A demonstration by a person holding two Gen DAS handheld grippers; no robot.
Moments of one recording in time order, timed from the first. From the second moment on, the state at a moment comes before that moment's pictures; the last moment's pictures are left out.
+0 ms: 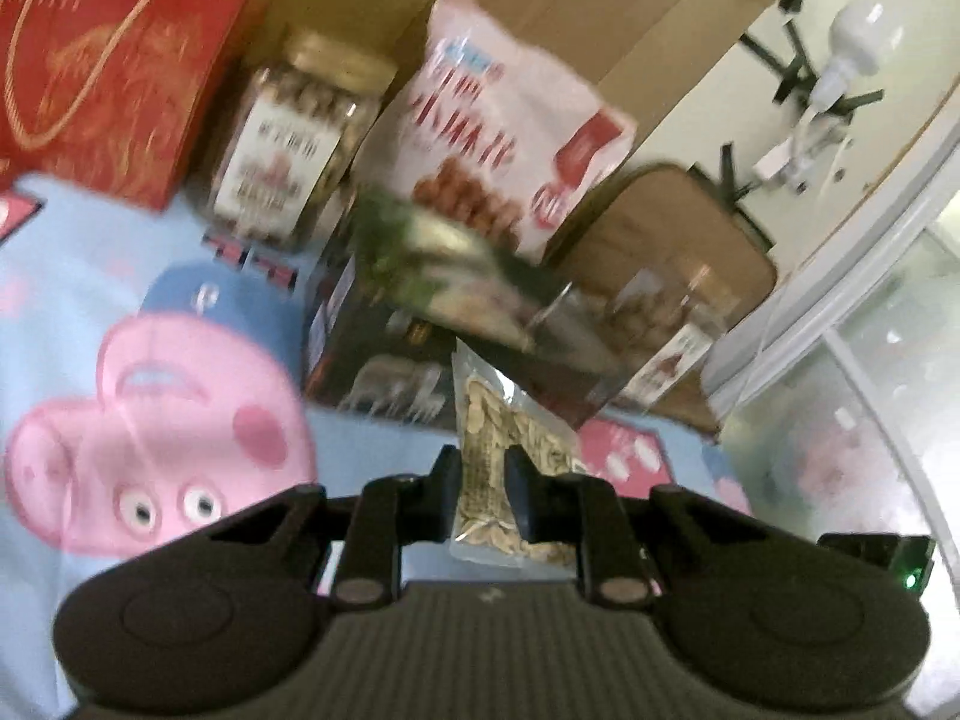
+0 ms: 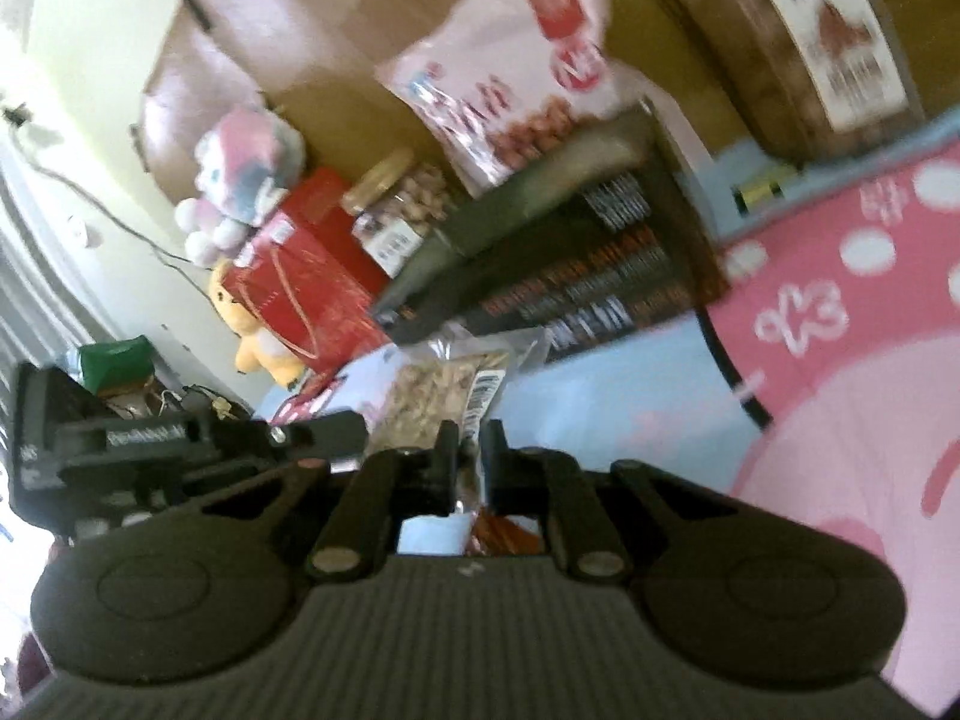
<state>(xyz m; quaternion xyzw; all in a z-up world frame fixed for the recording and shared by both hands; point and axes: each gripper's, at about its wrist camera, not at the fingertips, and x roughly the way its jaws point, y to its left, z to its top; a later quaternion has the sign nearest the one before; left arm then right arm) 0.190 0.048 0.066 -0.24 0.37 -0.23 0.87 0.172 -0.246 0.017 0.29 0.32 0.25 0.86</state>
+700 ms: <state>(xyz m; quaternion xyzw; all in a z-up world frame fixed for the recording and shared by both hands) 0.191 0.025 0.071 -0.23 0.36 -0.25 0.87 0.157 -0.257 0.050 0.23 0.22 0.25 0.92</state>
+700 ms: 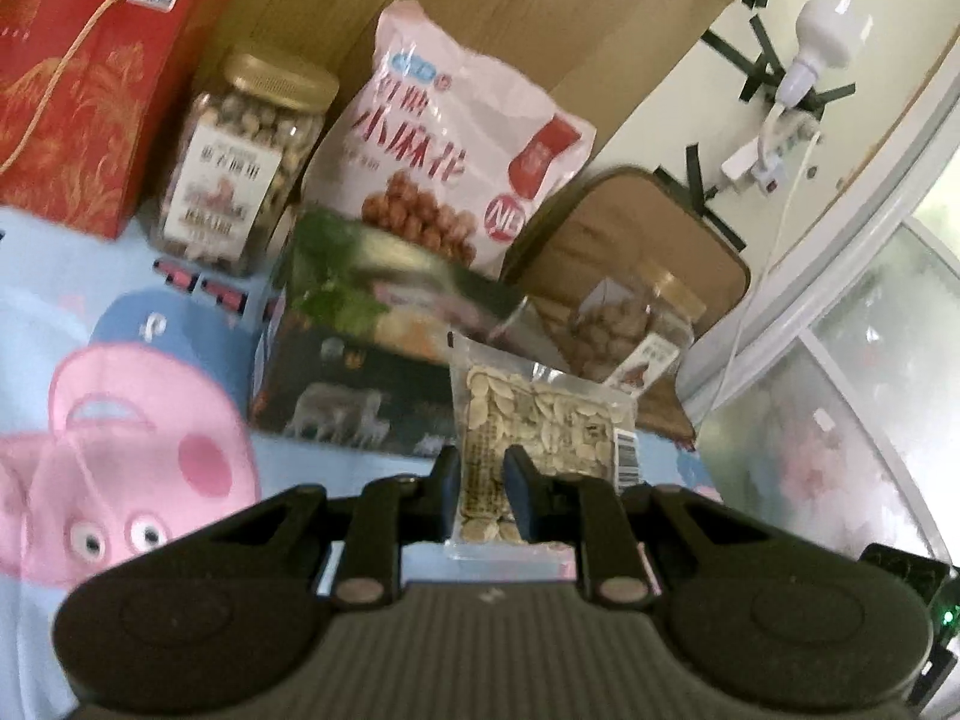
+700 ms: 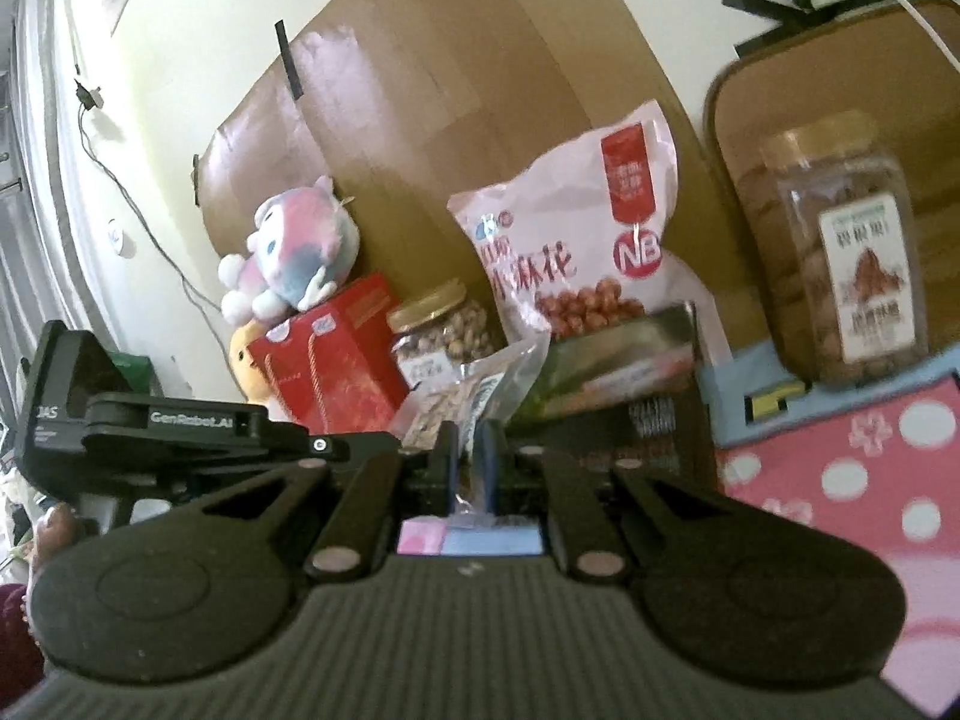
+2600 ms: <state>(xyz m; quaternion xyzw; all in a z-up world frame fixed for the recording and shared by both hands) 0.173 0.068 0.089 -0.17 0.34 -0.19 0.91 0.165 -0.277 0.037 0.19 0.19 0.17 0.95</state>
